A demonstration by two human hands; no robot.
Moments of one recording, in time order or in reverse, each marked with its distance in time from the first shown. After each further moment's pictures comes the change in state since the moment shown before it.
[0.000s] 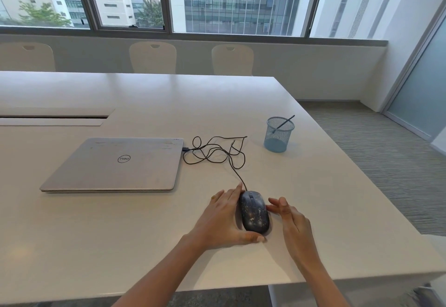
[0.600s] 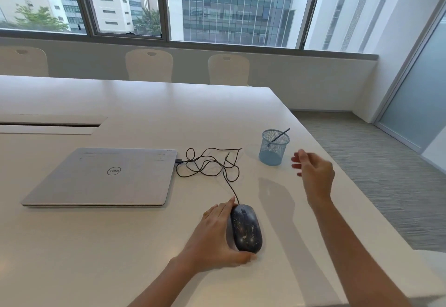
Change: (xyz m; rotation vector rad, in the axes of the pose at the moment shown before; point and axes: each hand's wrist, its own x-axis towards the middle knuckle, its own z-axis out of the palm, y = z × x) left_hand 0.000 -0.004 -0.001 -0.069 0.052 0.000; right_hand 0.142 -0.051 -0.047 0.099 0.429 0.000
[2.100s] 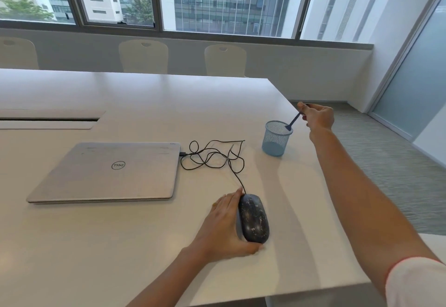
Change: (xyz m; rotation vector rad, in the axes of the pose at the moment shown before) left_hand -0.002 -0.006 0.000 -0.028 -0.007 0.045; right_hand 0.111 -0.054 0.037 0.034 0.070 0.141
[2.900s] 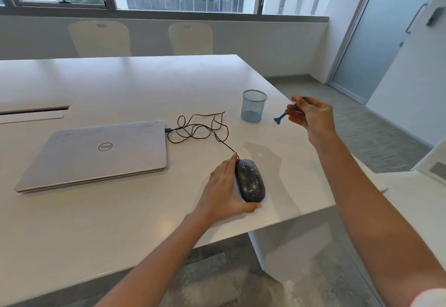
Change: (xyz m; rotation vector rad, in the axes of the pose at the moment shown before) left_hand -0.026 0.017 -0.005 -0.026 -0.029 0.092; right_hand -0.140 0.016 -0.091 0.262 -0.092 0.065
